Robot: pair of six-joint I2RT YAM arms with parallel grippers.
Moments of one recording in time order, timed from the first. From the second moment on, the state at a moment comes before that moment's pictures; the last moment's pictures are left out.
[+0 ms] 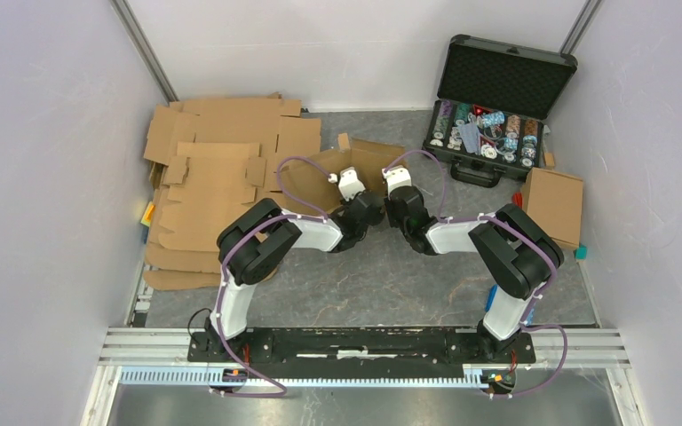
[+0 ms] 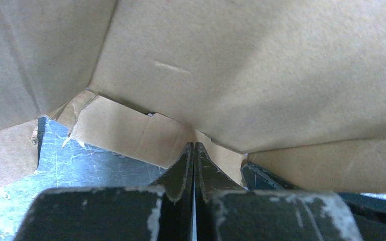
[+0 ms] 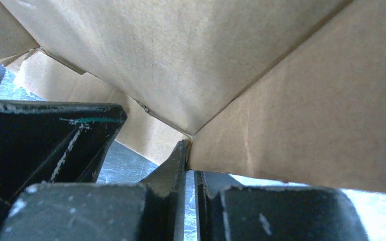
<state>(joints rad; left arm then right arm) -0.87 2.05 1.09 0.39 -0.57 -0.93 0.62 1.77 0.73 0.45 0.34 0.09</state>
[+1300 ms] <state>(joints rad) -0.86 1.98 1.04 0.25 -0.59 -1.16 0.64 1.25 0.31 0.65 0.20 0.05</state>
